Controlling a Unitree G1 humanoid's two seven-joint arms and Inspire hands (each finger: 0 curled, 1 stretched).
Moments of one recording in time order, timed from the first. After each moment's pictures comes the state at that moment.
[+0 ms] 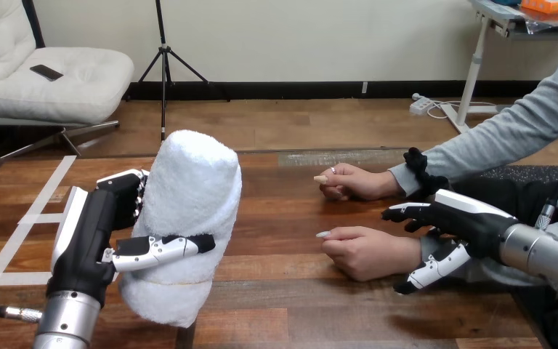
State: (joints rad) left arm 0.05 0.27 0.10 0.16 0.09 -0.38 -0.06; right arm -0.60 -0.60 0.21 1.00 -0.46 -0.48 0.45
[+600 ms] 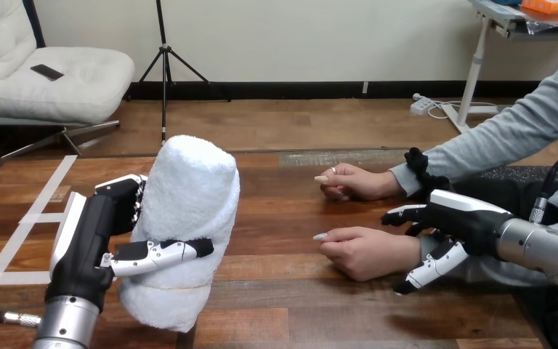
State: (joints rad) left arm 0.07 0.27 0.10 0.16 0.08 -0.38 -0.06; right arm -0.64 -0.61 0.27 1.03 -0.50 -0.48 0.47
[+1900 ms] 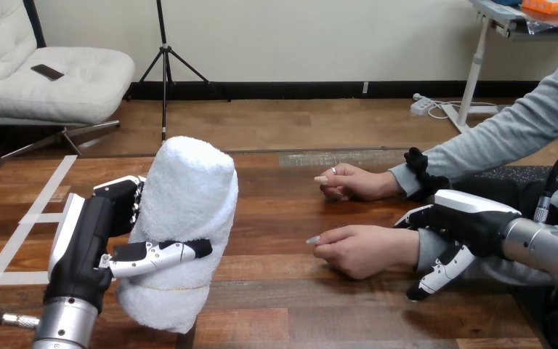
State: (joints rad) left arm 0.07 0.27 0.10 0.16 0.09 -0.37 -0.06; right arm -0.64 -0.63 0.30 1.03 -0.55 -0.51 0.39
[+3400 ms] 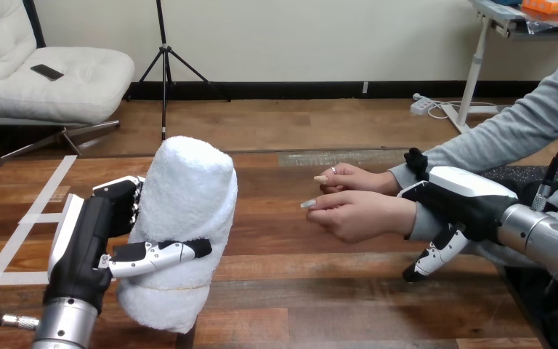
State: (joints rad) left arm 0.07 0.27 0.10 0.16 0.08 -0.37 -0.06; right arm -0.66 -0.64 0.30 1.03 -0.55 -0.60 0.27
